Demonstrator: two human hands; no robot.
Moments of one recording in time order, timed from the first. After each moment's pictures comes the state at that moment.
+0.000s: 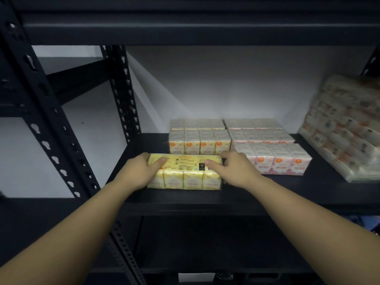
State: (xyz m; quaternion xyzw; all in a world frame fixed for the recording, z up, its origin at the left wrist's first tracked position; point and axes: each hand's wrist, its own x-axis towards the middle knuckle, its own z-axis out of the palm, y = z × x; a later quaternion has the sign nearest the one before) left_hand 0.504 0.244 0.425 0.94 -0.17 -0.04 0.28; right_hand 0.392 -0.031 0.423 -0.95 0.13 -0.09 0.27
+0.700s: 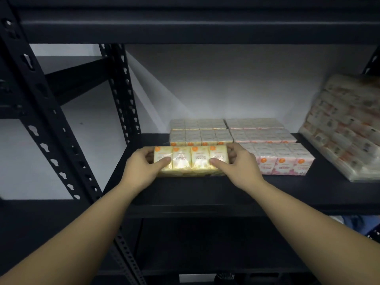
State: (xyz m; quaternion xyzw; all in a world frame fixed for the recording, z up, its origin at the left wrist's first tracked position) left_hand 0.504 0.239 0.416 0.84 -0.17 0.01 0.52; right_hand 0.390 -0.026 0.413 -0.86 0.15 -0.22 0.43
